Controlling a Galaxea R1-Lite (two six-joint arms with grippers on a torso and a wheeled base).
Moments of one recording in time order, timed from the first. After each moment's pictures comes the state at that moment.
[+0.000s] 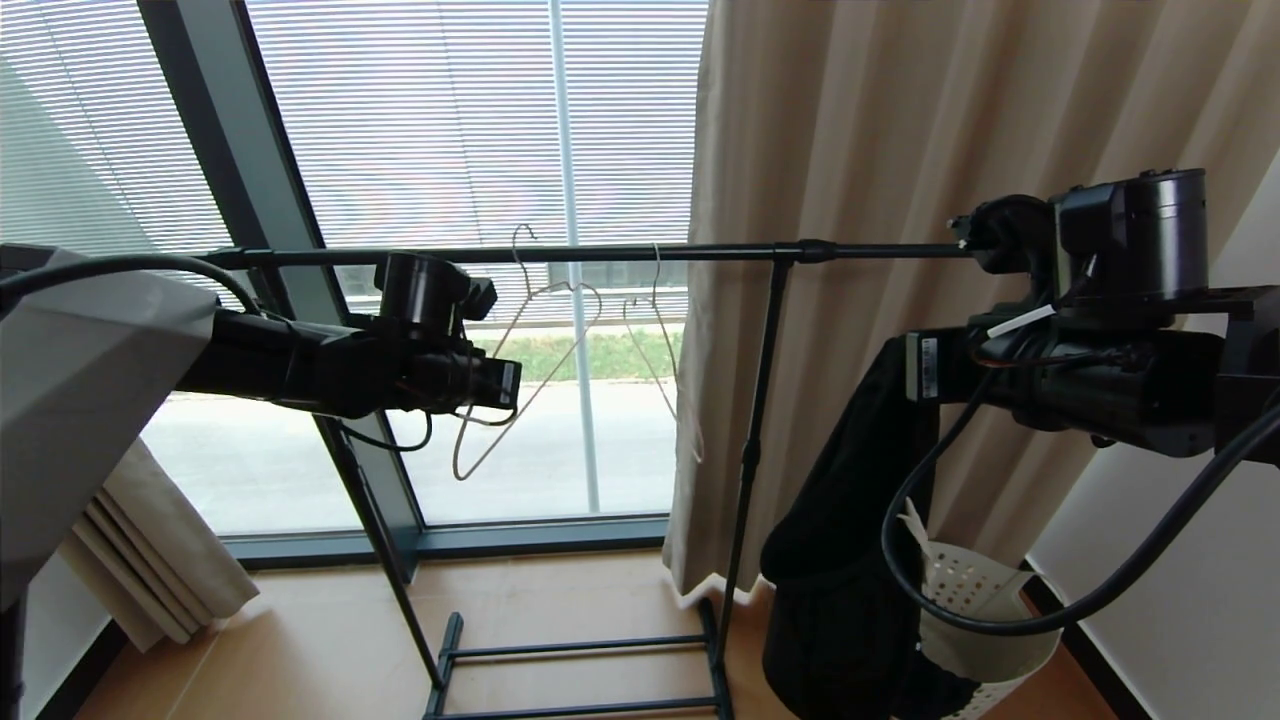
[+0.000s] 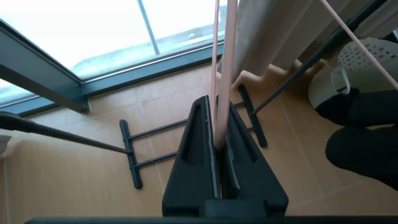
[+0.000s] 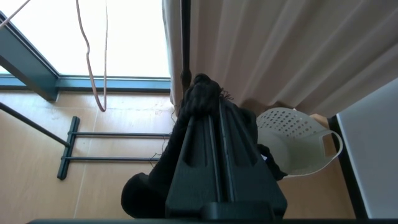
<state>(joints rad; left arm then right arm) -0.26 2.15 -1.48 -0.08 0.01 0.01 0.46 1.64 -1.10 -0.09 -0.41 0.17</state>
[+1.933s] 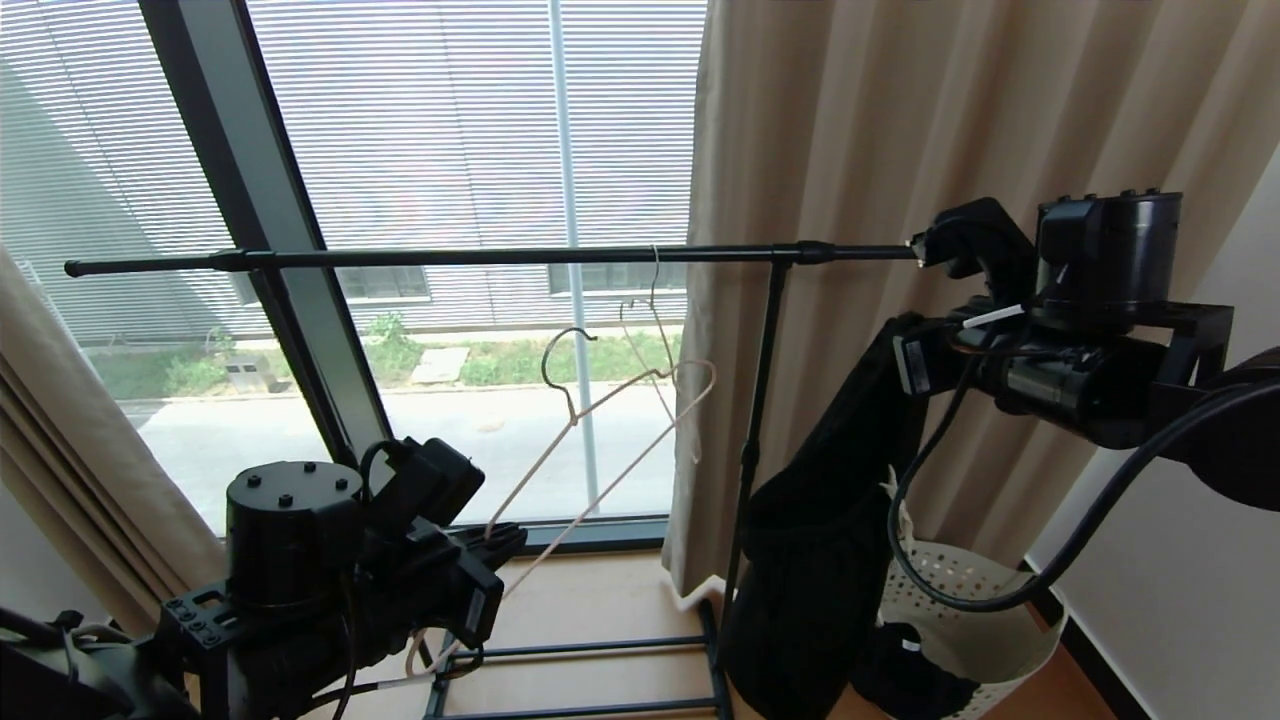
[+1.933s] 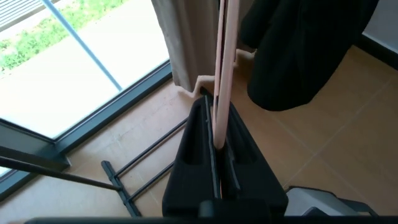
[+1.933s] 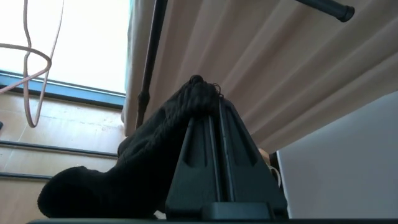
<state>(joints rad) -0.50 1.75 -0.35 -0.99 -0.07 0.16 0.40 1.71 -1.05 -0.34 -0.44 -0.16</state>
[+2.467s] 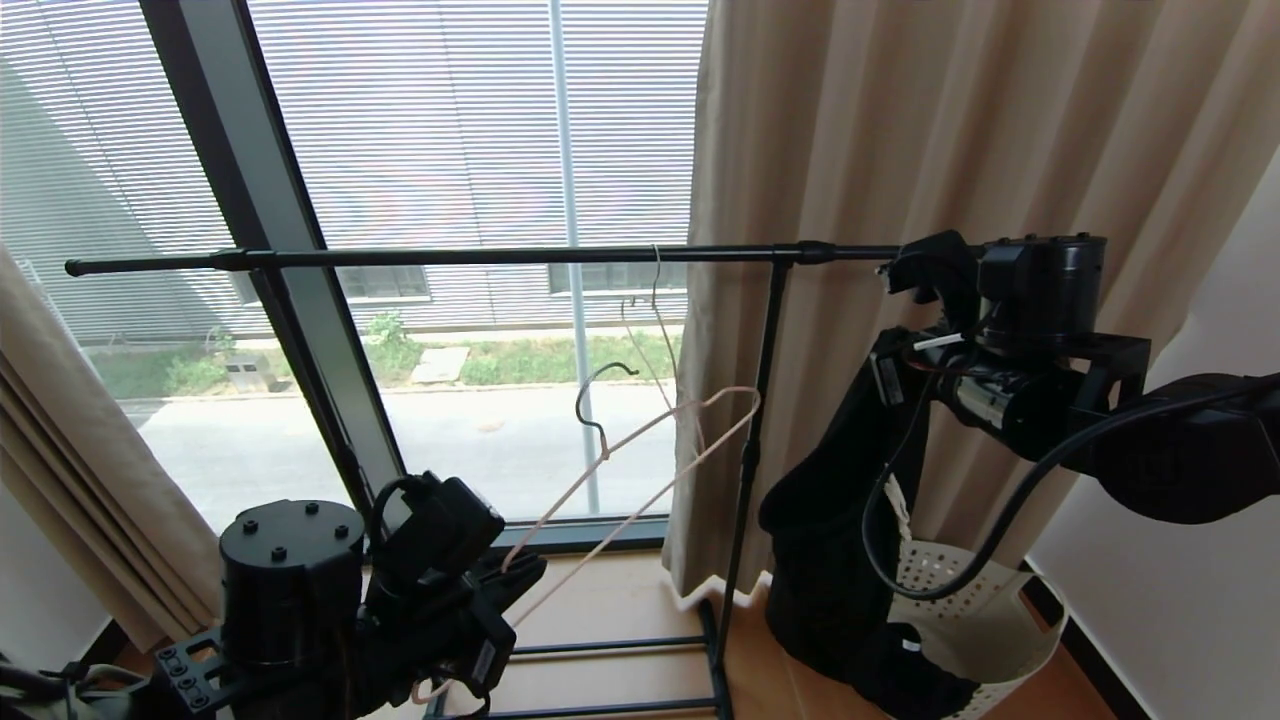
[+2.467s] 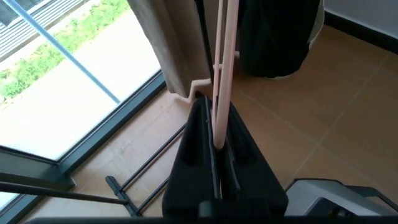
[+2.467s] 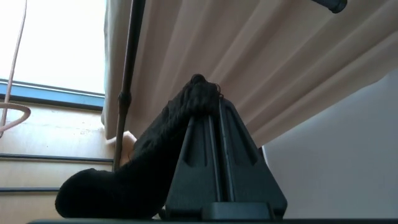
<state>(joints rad) -0.58 1.76 -0.26 -1.11 -0.07 0.23 0.40 1.82 -1.03 -0.47 -0.52 -0.19</state>
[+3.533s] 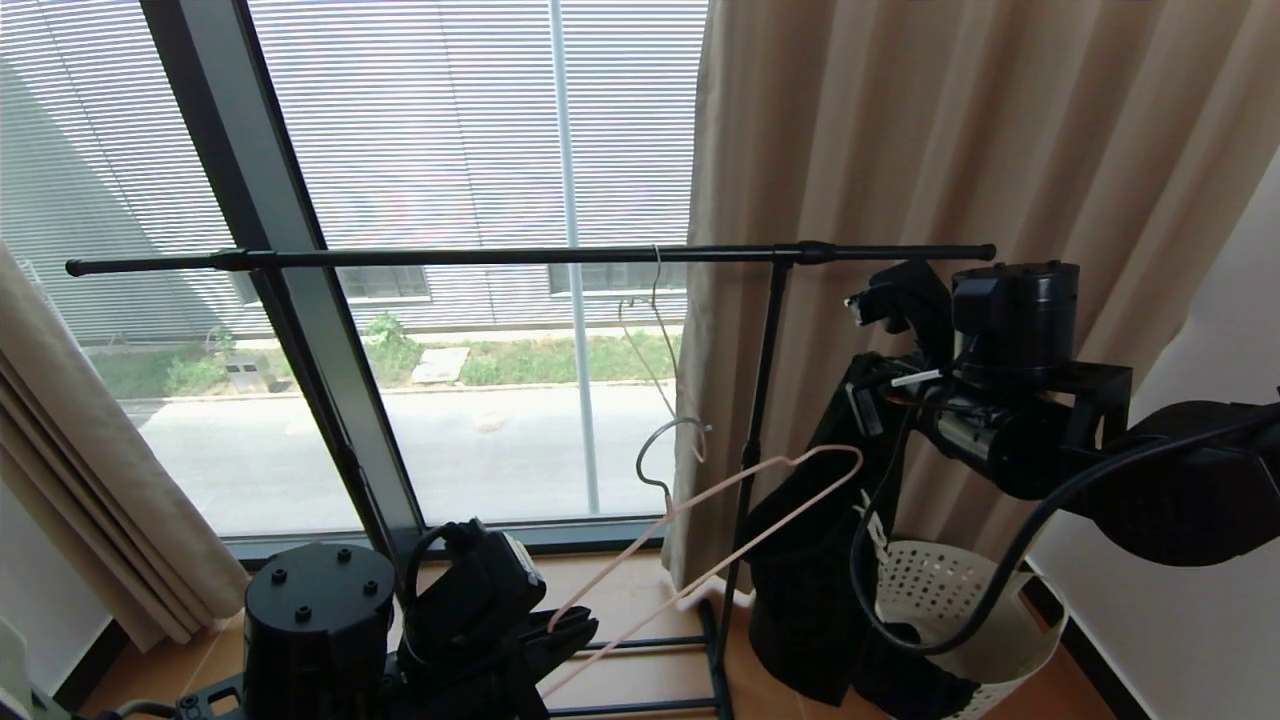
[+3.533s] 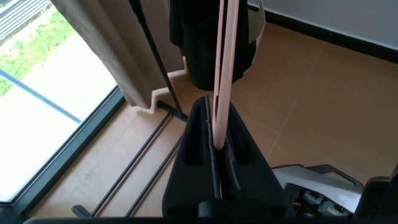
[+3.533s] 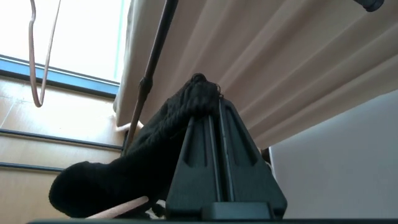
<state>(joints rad) -0.69 1.80 -0.22 -1.18 -0.17 0.21 0.47 1.80 -0.97 -0.48 -0.54 -0.18</state>
